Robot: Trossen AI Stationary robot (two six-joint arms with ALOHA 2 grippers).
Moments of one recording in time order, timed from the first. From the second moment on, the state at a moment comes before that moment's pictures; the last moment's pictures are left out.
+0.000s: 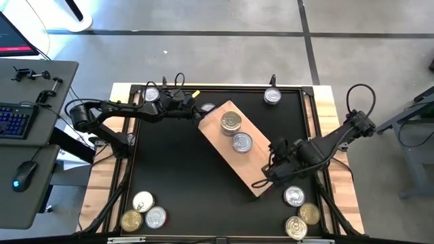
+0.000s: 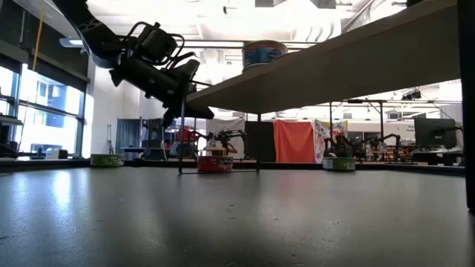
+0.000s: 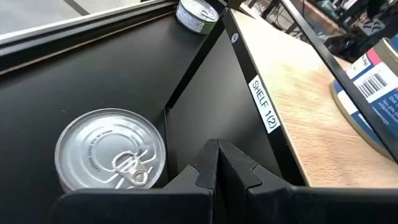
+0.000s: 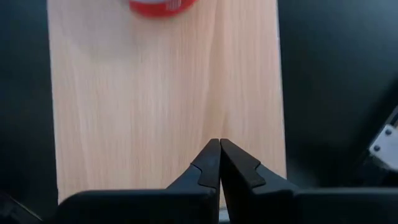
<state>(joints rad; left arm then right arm) 0.48 1.49 0.64 0.37 0.20 -0.39 0.55 1.53 1.59 -1.57 0.33 1.45</state>
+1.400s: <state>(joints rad) 0.77 1.86 0.97 -0.04 0.56 -0.35 0.24 1.39 1.59 -1.34 0.38 1.23</state>
